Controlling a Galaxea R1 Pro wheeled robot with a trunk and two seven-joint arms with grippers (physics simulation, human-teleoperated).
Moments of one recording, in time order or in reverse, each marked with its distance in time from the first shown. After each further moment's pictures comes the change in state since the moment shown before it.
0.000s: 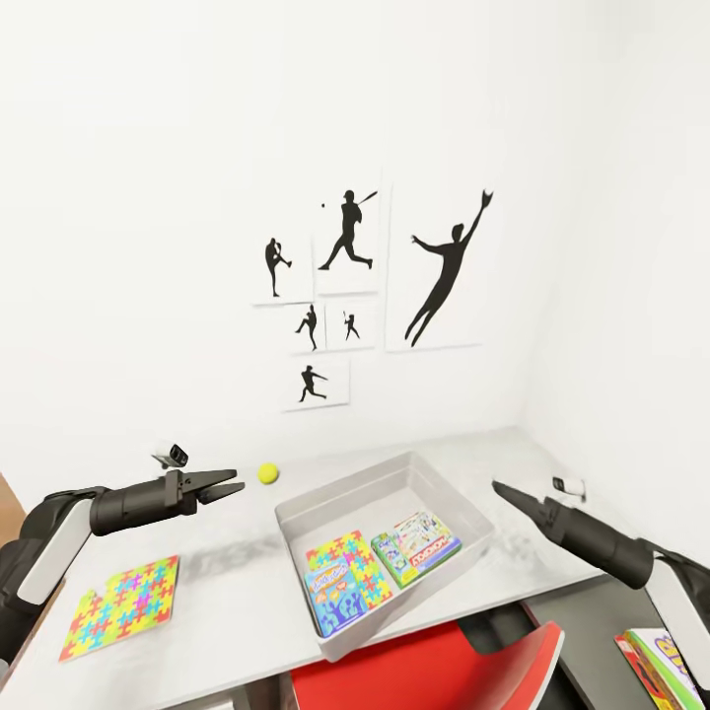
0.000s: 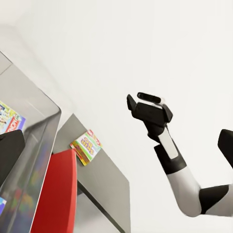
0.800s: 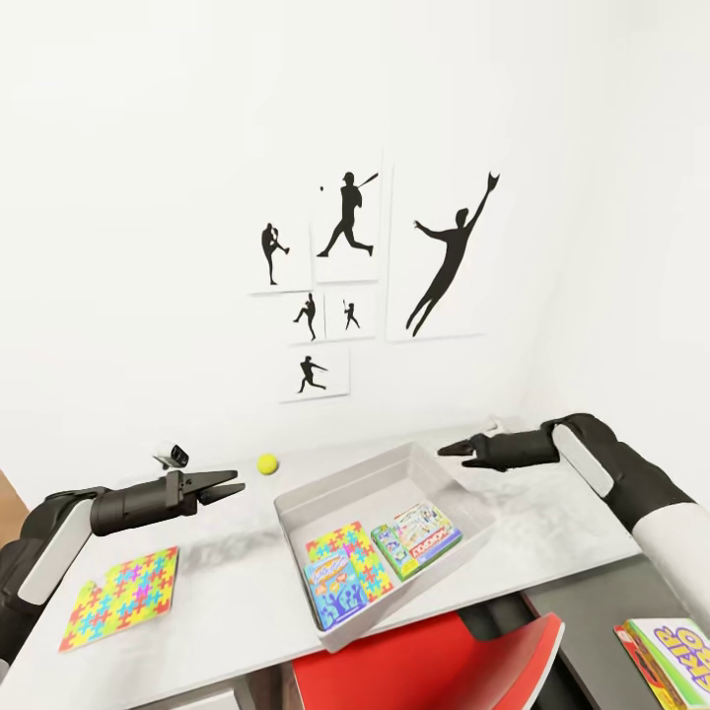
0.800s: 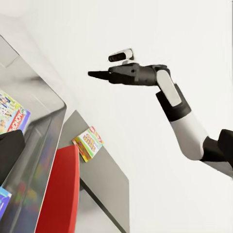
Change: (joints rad) left arm 0.001 -0.001 0.000 0.000 -0.003 0.001 0.001; right arm -0.676 -0.081 0.629 0.530 -0.009 0.385 -0.393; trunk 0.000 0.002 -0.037
